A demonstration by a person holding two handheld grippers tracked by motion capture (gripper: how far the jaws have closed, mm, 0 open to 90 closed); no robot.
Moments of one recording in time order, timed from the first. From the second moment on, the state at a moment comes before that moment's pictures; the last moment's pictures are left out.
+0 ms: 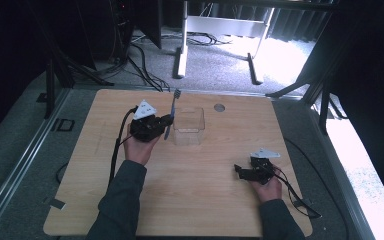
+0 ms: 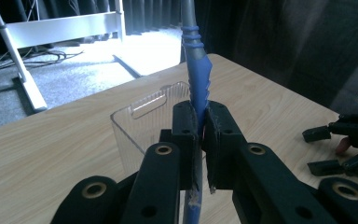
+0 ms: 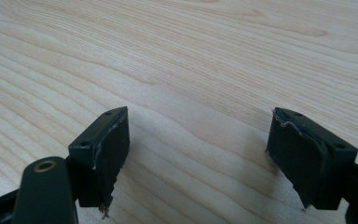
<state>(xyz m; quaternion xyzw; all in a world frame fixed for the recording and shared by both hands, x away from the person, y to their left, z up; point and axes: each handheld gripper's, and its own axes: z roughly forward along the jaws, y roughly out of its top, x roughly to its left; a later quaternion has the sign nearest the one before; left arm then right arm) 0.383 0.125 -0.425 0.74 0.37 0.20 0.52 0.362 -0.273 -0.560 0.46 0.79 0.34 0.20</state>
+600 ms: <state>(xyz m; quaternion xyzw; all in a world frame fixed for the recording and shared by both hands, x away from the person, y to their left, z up) 0.386 0.118 -0.415 0.73 0.36 0.22 0.54 0.362 -0.273 -0.560 0.46 0.80 0.34 0.20</state>
